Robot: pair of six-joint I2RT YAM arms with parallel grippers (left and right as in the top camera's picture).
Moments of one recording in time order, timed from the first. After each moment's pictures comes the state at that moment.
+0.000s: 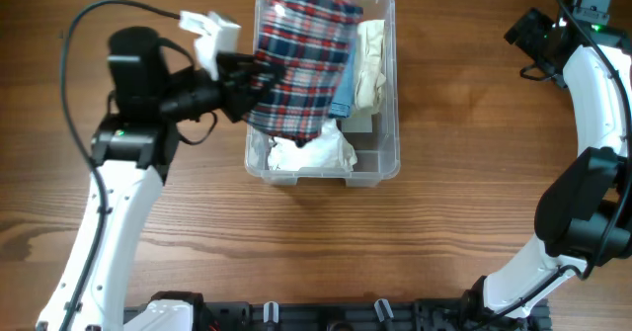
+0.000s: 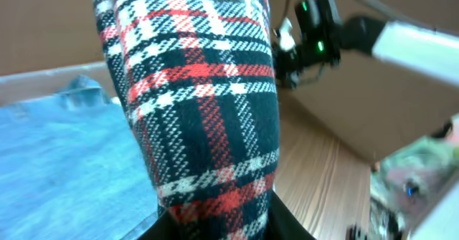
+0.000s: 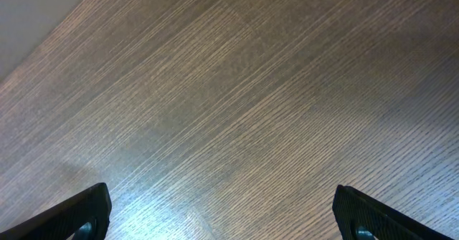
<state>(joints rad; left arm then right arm) -0.09 1.32 1.10 -0.22 0.97 -0.11 -0.25 1.93 1.63 -0.70 0.10 0.47</state>
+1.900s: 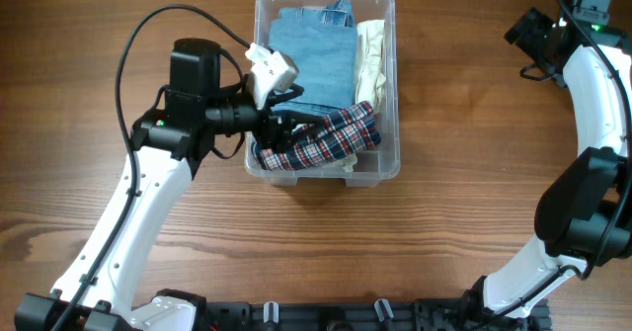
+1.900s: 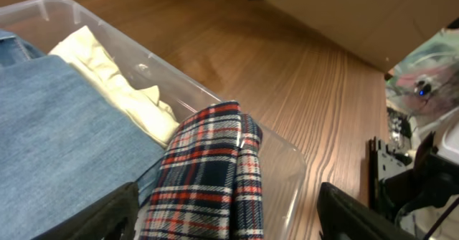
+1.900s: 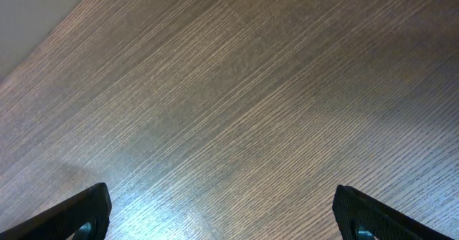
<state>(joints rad) -0.24 1.39 1.10 -0.44 0.89 0.27 -0.25 1.93 1.63 -0.70 0.10 0.47</state>
